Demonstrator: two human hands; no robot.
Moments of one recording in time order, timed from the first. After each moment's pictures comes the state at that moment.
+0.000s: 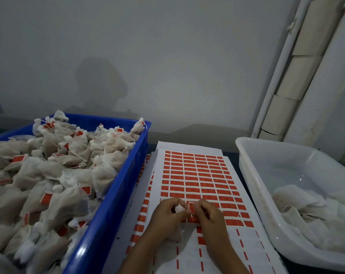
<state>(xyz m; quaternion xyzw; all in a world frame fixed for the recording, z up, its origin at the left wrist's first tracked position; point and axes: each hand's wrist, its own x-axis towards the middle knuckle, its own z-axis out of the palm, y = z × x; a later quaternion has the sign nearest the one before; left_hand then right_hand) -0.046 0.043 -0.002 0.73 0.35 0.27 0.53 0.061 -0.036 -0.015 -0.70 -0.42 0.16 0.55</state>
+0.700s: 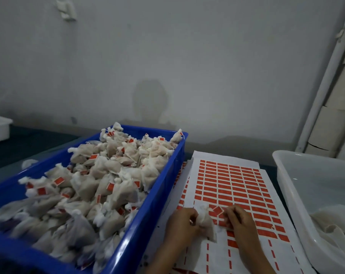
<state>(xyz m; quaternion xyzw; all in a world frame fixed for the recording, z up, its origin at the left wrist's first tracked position) -0.093 0.012 0.012 0.76 0.49 0.22 0.36 0.063 -0.039 -0.009 -0.67 -0.40 0.23 0.58</state>
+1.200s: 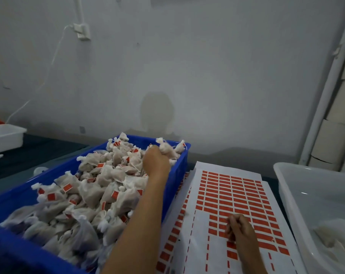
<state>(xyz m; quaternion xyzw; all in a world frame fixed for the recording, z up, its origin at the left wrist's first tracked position) -0.110 0.113 0.152 0.61 0.62 0.47 0.15 0.068 -0.039 -0.005 -0.66 -0.41 0.23 0.58</state>
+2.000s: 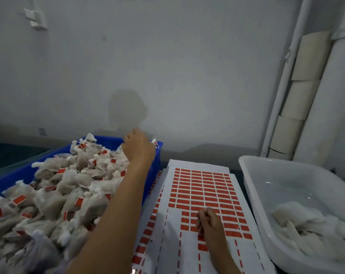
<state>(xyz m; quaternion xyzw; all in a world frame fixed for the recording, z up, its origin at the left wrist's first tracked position) -0.076 0.102 0.194 0.69 0.61 0.39 0.06 0.063 -0.042 -0.004 -0.66 -0.39 0.24 0.59</state>
